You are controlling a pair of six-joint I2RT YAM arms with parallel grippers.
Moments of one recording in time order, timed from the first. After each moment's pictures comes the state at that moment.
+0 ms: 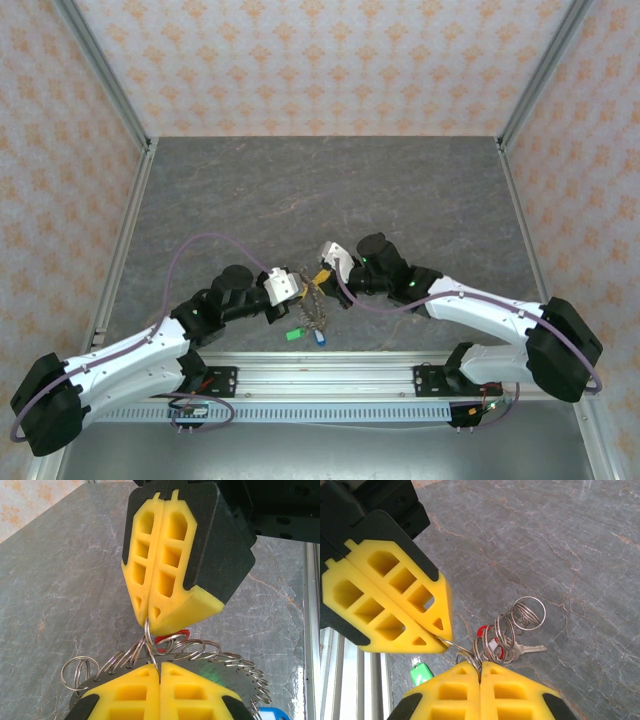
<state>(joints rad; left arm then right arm) -0.77 0.83 0.35 0.07 0.24 0.29 0.86 1.22 0.68 -0.04 -0.38 -0.09</state>
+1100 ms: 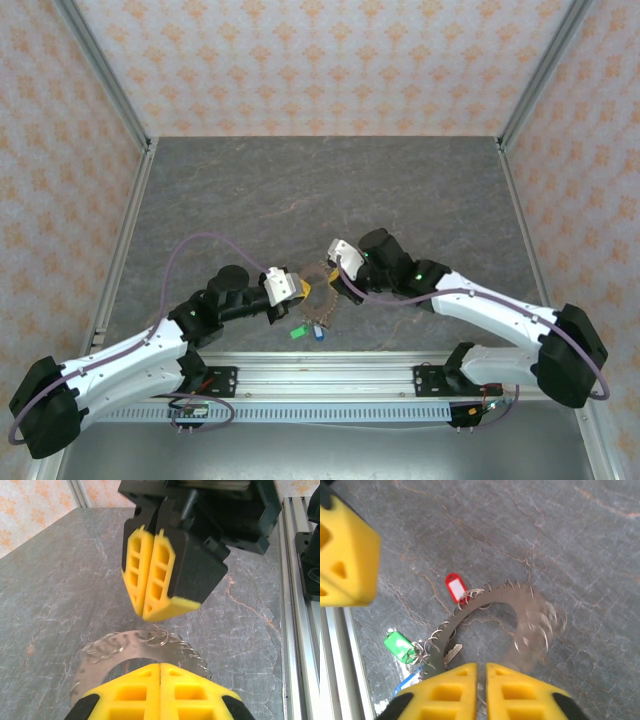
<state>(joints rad) -0.77 0.81 0.35 0.11 0.30 0.26 0.84 1.16 0.76 -0.31 -0.26 -0.15</state>
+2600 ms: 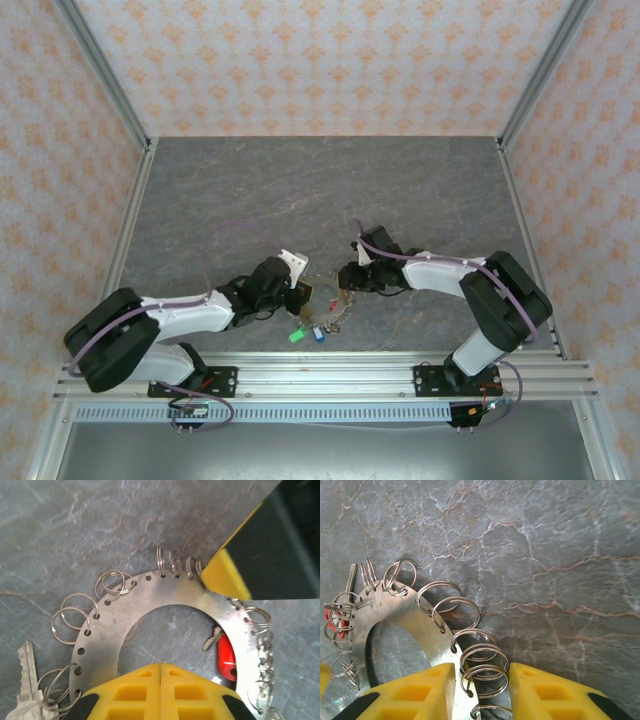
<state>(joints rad) -0.77 1.36 0.45 0.17 0.08 -0.39 0.63 1.59 0.71 -0.16 -0.37 0.59</state>
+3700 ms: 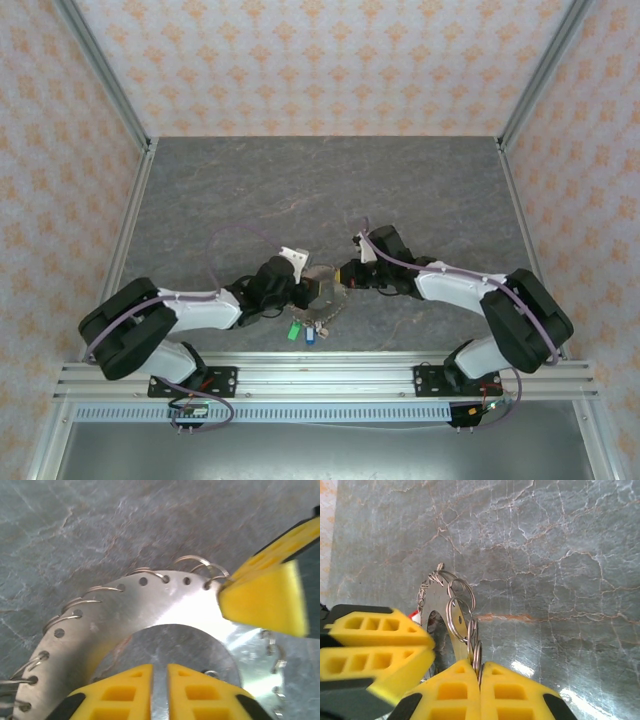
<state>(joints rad) -0.78 1.40 0.44 0.34 0.08 -0.53 0.63 1.44 0.63 -0.01 -0.44 0.63</state>
